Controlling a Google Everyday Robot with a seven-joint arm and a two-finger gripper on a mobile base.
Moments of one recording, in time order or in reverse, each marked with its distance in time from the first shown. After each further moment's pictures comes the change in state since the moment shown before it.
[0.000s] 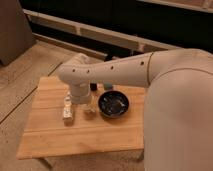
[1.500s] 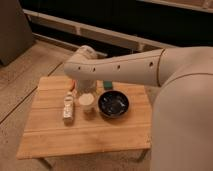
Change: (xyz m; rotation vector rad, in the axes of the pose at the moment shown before) arm -0.071 -0.031 -0.031 0.021 -0.235 0.042
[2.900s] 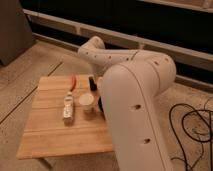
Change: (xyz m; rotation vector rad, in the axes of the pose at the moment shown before) arm -0.136 -0.086 0.097 0.227 0.063 0.069
